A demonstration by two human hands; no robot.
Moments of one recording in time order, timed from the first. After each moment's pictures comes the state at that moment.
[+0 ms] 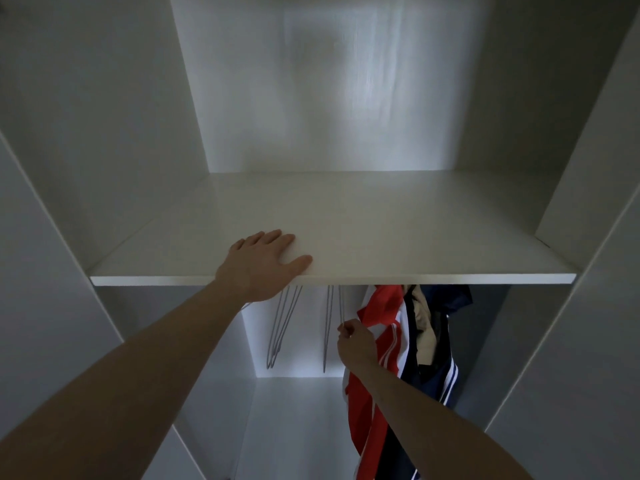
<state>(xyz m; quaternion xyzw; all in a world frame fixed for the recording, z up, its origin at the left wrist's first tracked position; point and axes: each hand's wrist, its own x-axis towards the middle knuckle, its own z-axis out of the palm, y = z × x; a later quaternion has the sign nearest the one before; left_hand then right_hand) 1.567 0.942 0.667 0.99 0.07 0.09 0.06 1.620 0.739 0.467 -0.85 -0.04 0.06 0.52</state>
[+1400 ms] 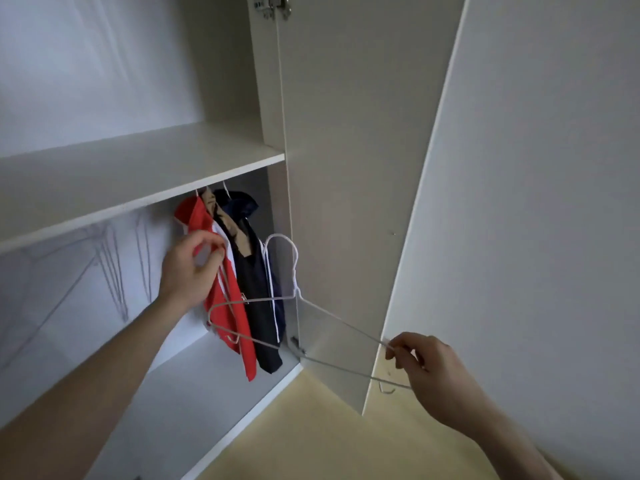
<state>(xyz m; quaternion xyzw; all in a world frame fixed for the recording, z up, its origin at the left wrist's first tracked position) 1.358 0.810 0.610 0.82 -0.29 0.16 0.46 1.033 0.539 0.595 -0.91 0.20 -0.11 0.35</state>
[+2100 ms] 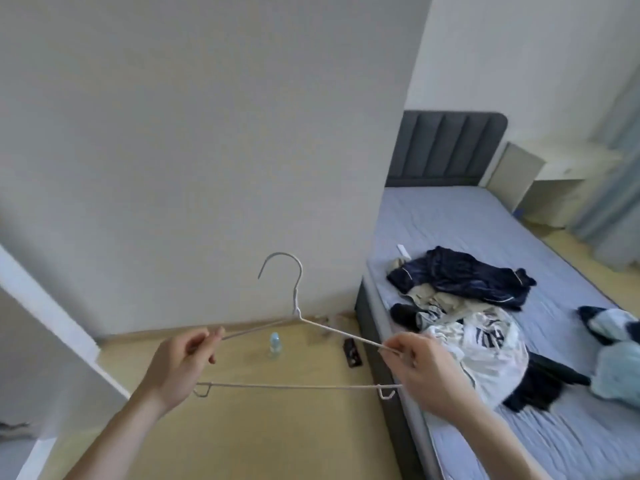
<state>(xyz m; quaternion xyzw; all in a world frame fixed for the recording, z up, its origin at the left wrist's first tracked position) 0.826 0.510 0.504 0.69 -0.54 -0.27 0.39 0.432 0.468 0.551 -0.75 0.57 -0.23 0.25</state>
